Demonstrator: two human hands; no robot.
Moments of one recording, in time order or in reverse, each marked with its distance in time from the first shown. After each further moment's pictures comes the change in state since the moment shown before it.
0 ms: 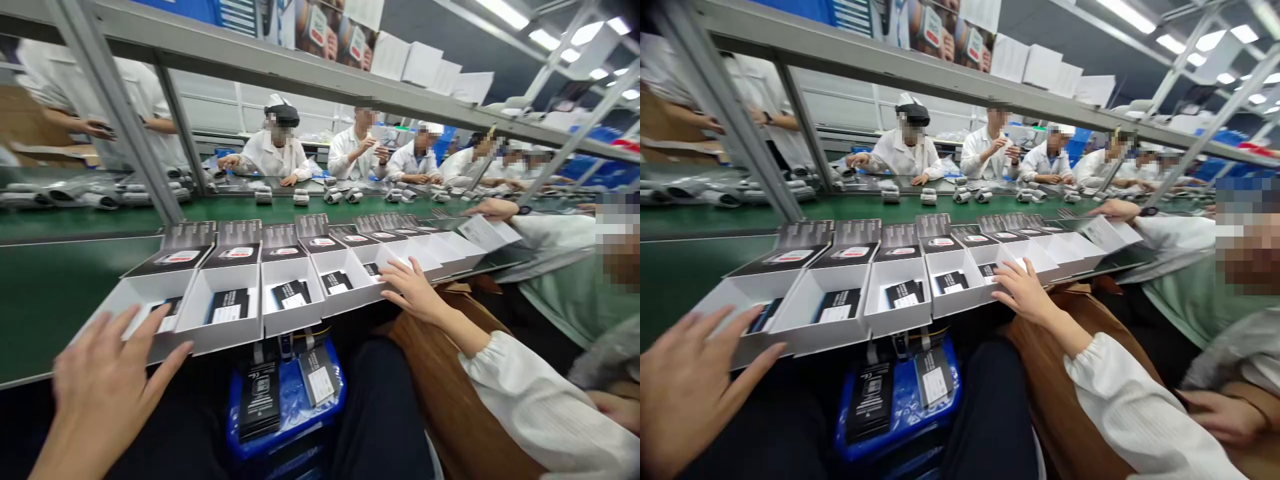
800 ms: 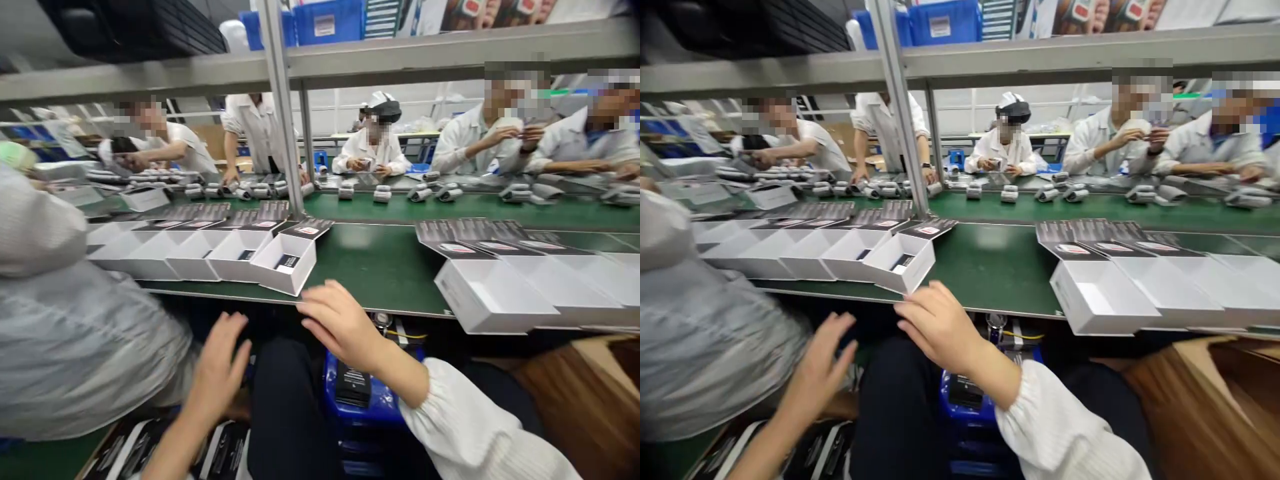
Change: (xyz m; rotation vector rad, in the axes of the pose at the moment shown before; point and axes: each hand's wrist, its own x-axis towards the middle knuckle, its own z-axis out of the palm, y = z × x) left_hand -0.110 -0.082 -0.072 0.047 -0.202 -0.172; right_hand 0.133 -0.314 0.022 0.798 0.283 -0.503
